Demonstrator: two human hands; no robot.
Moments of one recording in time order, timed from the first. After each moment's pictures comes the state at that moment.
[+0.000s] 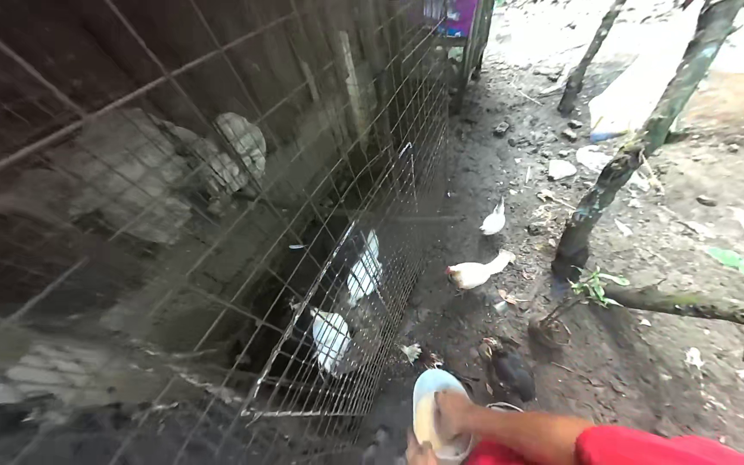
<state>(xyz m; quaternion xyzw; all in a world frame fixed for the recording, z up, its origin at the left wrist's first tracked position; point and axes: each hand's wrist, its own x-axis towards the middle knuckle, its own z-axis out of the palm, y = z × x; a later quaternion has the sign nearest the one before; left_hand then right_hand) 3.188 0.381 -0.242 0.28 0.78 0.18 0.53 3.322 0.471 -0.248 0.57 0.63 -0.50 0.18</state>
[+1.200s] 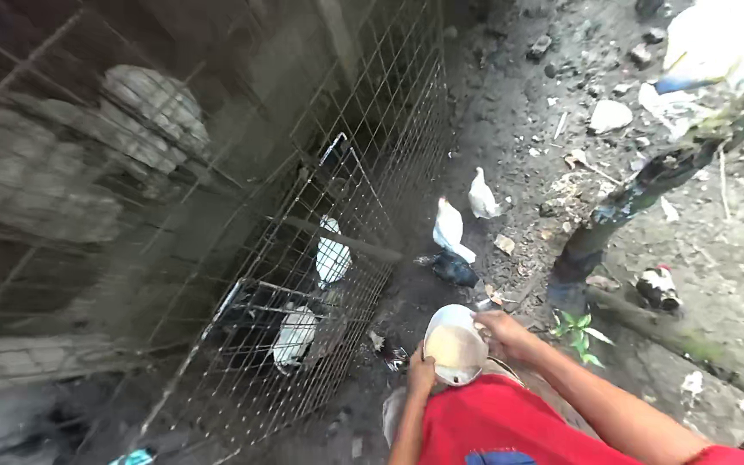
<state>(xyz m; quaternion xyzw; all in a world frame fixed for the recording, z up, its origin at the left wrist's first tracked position) 3.500 0.673 -0.238 0.34 0.73 0.11 0.58 3.728 0.725 -0.213 0.62 0.20 -0.72 -0.23</state>
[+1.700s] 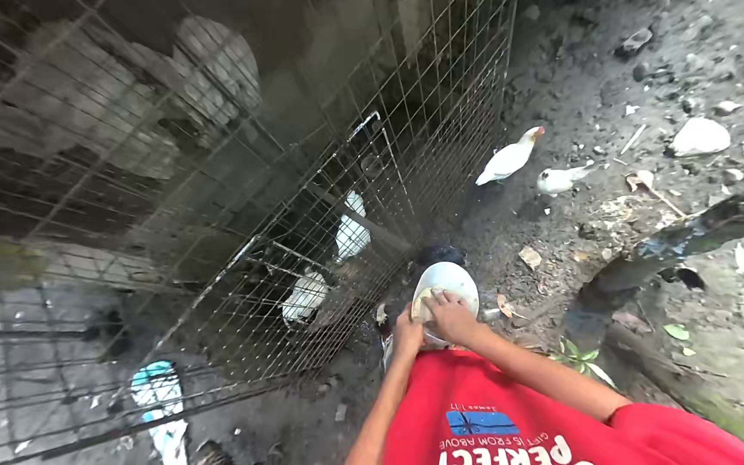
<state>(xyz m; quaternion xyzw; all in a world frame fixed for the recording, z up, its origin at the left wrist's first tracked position) 3.544 0.726 -0.184 0.31 0.78 0.19 0.51 3.673 0.776 -0.194 0.49 0.76 -0.40 0.12</state>
